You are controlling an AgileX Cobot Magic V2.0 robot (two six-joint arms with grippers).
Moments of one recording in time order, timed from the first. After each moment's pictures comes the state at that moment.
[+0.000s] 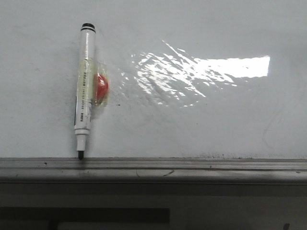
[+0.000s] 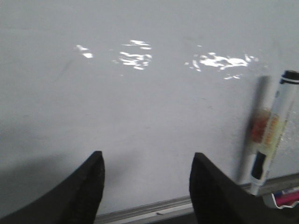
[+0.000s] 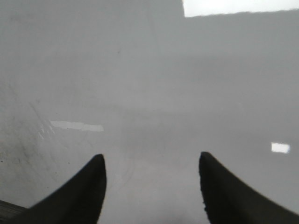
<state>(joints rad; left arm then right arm) -0.14 0.70 -0.63 -0.52 0.74 0.25 -0.04 0.34 -0.58 0.35 0.65 -0.23</state>
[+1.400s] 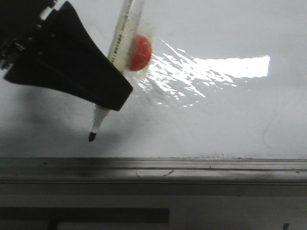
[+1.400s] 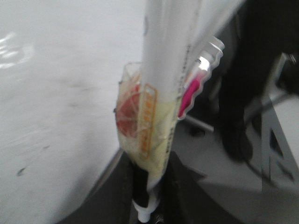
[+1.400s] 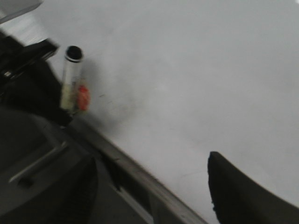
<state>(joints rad) -0.81 1.18 -0.78 -0.72 0.60 0.83 0.21 0.45 -0.65 0.58 0.78 -0.59</state>
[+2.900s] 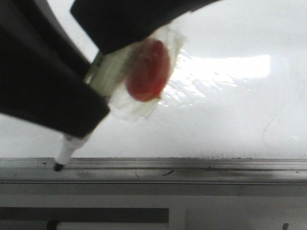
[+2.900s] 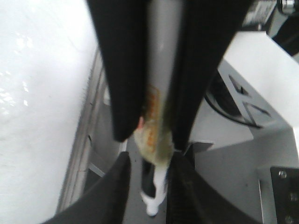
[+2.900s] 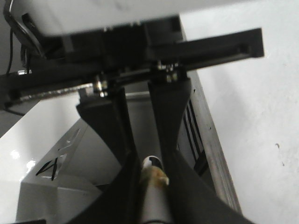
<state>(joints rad) -0.89 1.06 -0.81 -0.64 0.74 0.98 0.75 1.07 -0.87 0.73 0.67 -0.98</state>
